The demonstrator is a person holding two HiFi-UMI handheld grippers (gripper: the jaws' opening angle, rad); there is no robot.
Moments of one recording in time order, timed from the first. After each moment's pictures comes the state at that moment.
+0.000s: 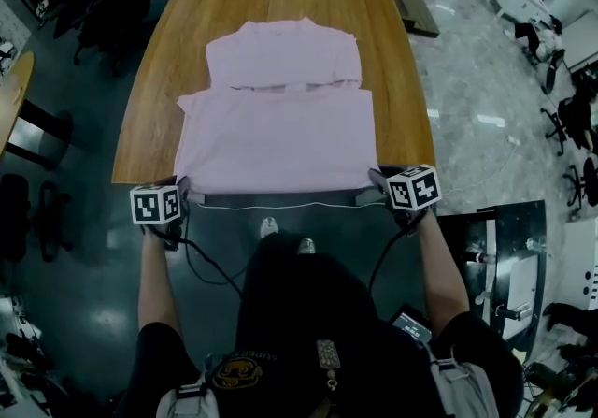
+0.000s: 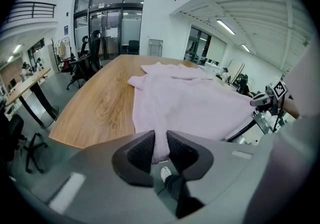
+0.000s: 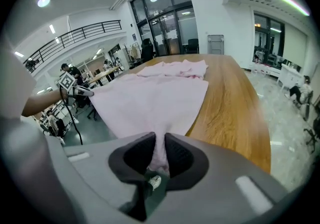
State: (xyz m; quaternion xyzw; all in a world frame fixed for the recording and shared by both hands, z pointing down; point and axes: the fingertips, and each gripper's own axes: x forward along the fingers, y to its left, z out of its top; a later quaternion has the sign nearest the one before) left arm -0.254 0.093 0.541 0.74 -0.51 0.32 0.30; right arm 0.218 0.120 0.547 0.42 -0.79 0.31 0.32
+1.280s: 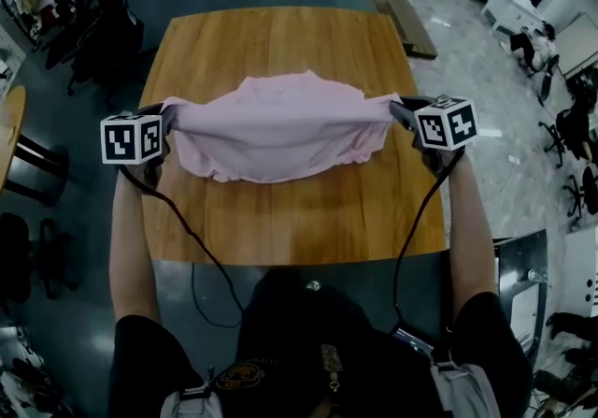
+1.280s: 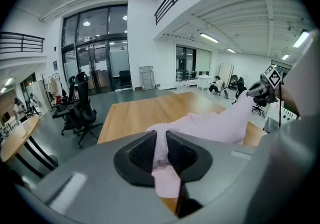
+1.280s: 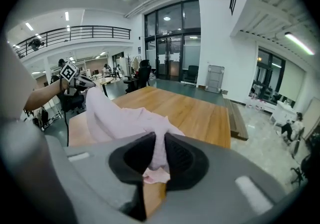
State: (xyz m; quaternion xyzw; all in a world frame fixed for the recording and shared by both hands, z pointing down) left arm -0.229 -0.217 0.333 0.80 -0.52 0.28 0.14; right arm 0.236 -0.170 0.353 0.47 -0.81 0.18 0.30
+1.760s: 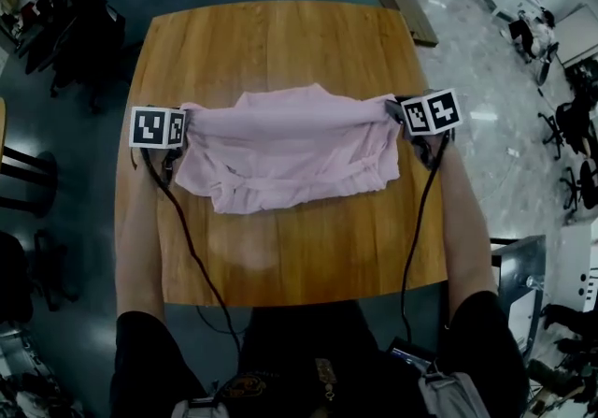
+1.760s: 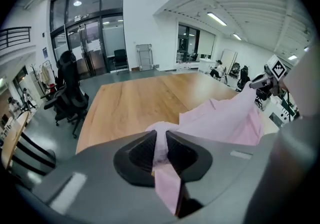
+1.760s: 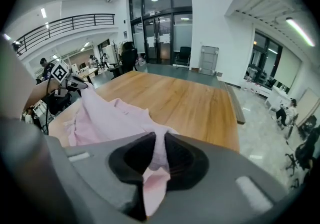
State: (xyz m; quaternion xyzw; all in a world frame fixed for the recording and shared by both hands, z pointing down) left arm -0.214 -0.374 0.464 0.77 -0.47 0.37 0.22; right arm 0.248 -0.324 0.452 0.49 -0.75 0.25 0.36
